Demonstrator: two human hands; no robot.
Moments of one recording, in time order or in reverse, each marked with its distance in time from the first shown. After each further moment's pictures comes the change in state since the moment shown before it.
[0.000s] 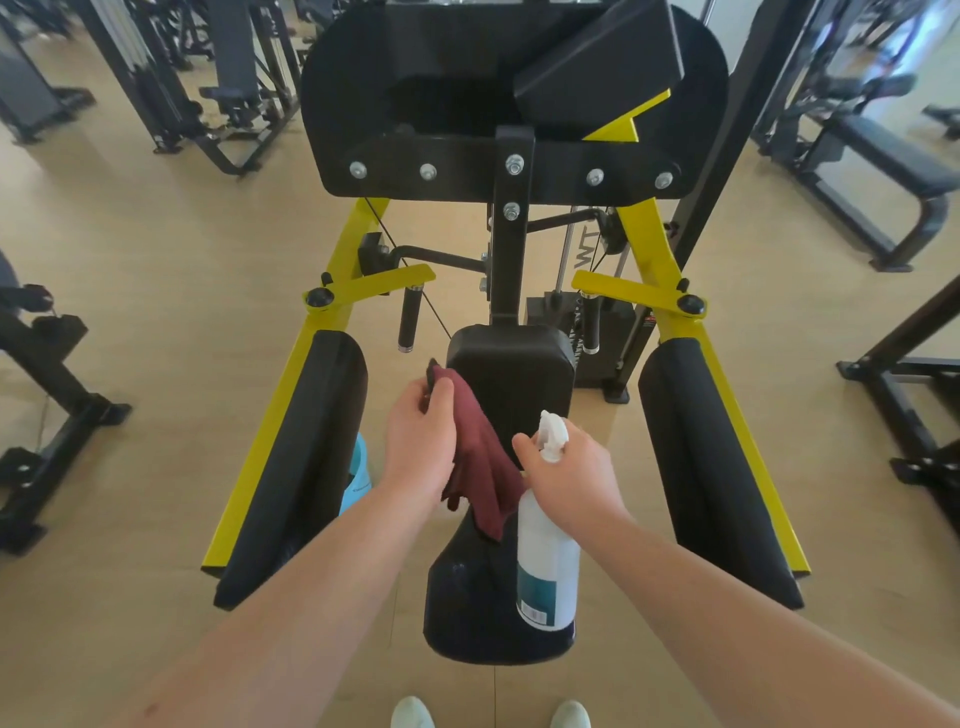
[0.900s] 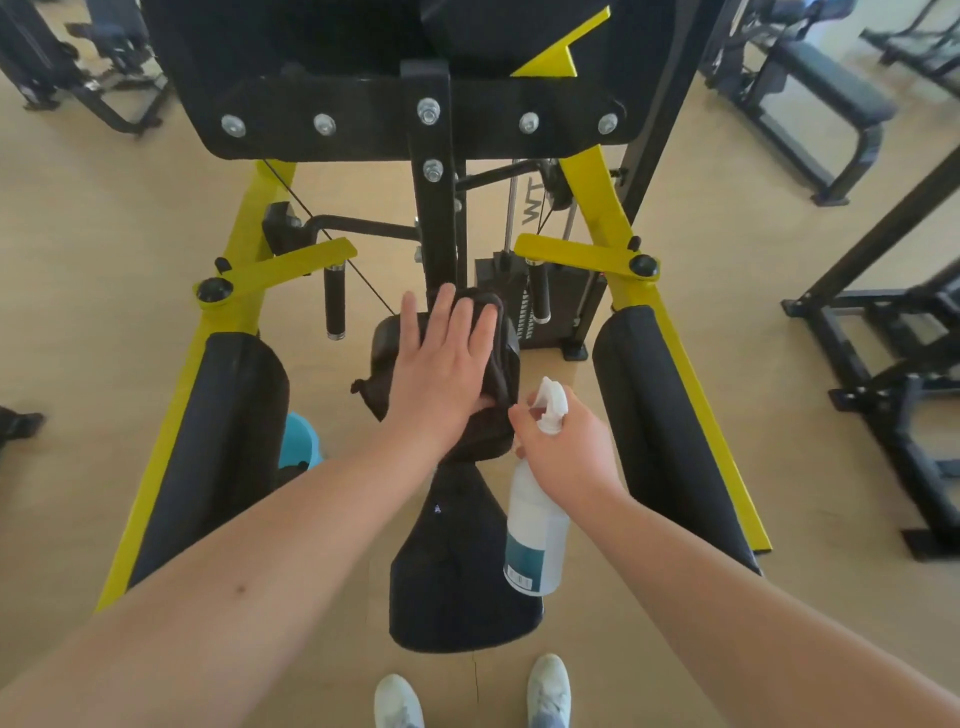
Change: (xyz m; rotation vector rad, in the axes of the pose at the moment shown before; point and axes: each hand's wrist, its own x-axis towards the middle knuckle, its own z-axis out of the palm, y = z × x) left_hand 0.072 0.000 0.094 1.414 -0.074 1.031; right_hand 0.043 0.024 -0.030 0.112 0.096 0.093
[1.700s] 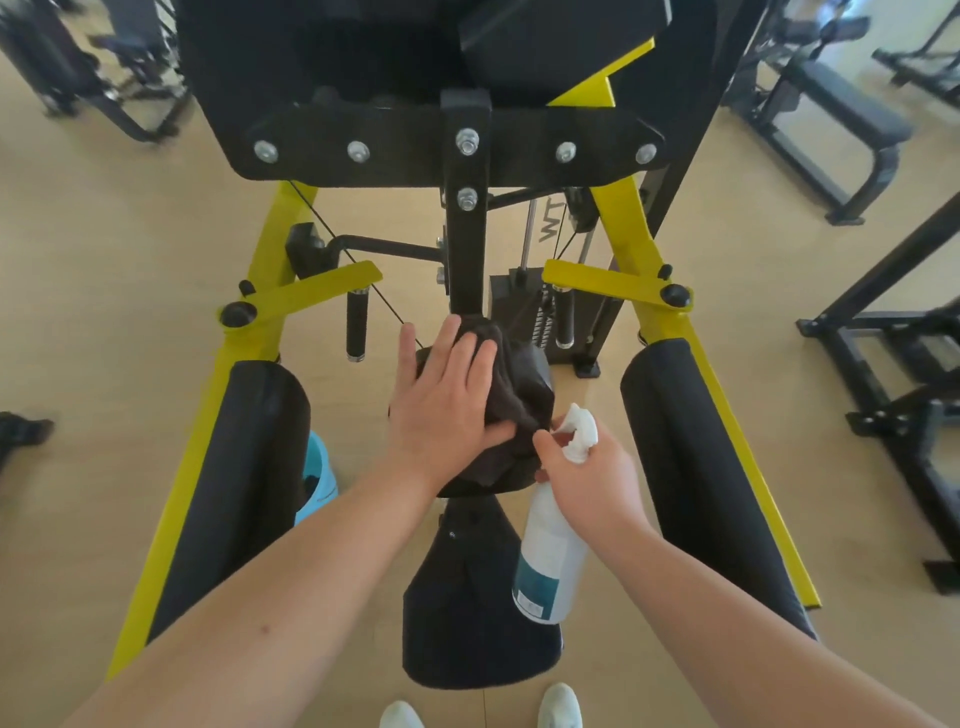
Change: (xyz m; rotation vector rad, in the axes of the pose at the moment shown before) left_hand -0.004 -0.036 0.015 -0.076 0.134 0.021; right_hand 0.013 -0.015 0.014 0.063 0.009 0.093
